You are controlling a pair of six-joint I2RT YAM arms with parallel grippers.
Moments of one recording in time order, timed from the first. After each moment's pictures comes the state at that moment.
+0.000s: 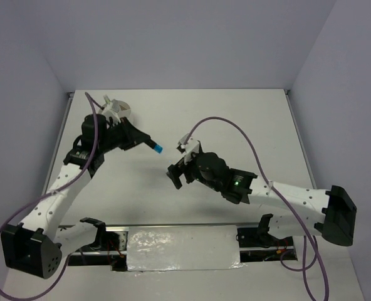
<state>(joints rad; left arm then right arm) -0.23 1.03 0.83 -0.19 0.53 -0.77 1.10 1.20 0.84 0.02 0.24 0.11</state>
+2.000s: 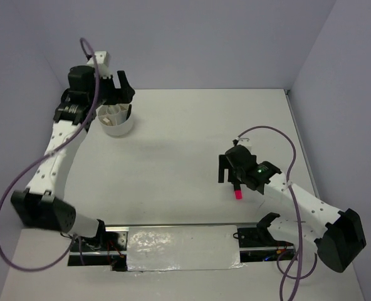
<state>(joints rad) -0.10 1.49 1.56 -0.45 0.13 -0.17 0.64 1.01 0.71 -0.65 0.32 0.55</state>
